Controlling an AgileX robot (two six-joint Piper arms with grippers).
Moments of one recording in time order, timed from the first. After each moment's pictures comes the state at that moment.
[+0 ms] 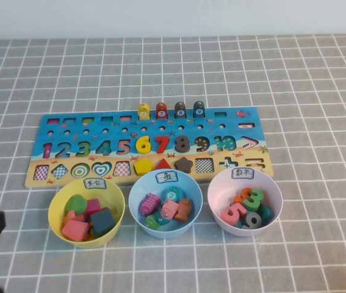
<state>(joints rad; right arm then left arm) 0.13 -0.01 0.03 0.06 0.37 -0.07 -0.36 0.39 -0.43 -0.13 0.47 0.10</state>
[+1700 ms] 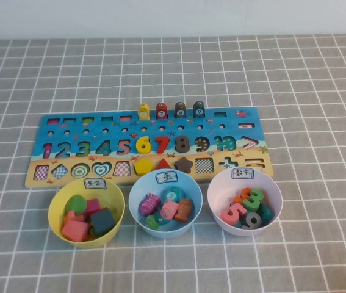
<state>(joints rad) 0.13 -0.01 0.03 0.06 0.37 -0.07 -0.04 -0.01 0.03 0.03 0.36 0.00</state>
